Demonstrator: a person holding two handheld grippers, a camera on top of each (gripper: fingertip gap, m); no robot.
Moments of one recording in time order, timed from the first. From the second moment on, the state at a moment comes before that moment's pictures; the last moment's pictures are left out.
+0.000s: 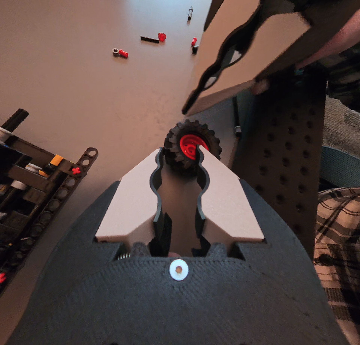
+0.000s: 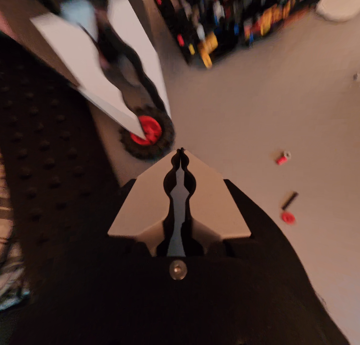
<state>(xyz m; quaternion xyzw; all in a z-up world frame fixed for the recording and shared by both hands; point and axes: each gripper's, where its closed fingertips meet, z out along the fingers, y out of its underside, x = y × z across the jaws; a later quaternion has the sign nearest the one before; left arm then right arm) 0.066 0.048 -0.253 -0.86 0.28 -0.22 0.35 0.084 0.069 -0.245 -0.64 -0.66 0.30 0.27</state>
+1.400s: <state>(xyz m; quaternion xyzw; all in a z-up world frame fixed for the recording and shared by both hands) 0.065 0.054 -0.249 -0.86 0.32 -0.10 0.39 0.079 0.056 -0.240 -0.60 -0.69 0.23 0.32</state>
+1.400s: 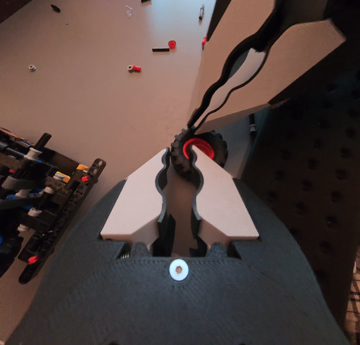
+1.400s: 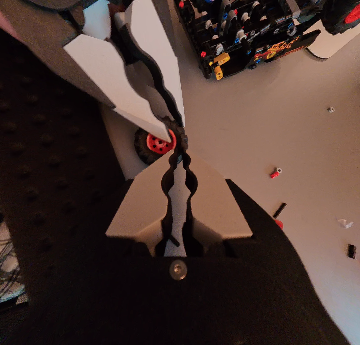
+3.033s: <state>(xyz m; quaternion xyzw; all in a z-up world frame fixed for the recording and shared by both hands) 0.066 0.048 -0.249 -0.84 0.35 -0.11 0.40 0.083 0.035 -0.243 -0.45 -0.83 0.16 0.28</state>
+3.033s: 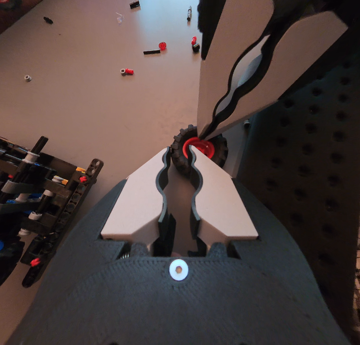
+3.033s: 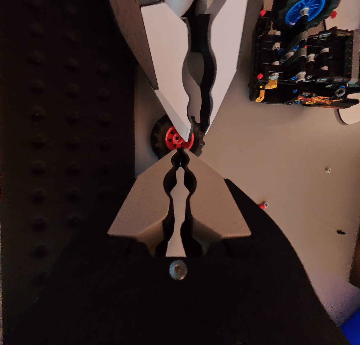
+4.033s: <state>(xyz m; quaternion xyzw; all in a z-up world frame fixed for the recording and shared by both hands) 0.056 0.041 -0.236 -0.84 0.32 -0.17 0.41 0.087 0.047 -0.227 -0.52 -0.74 0.28 0.32</state>
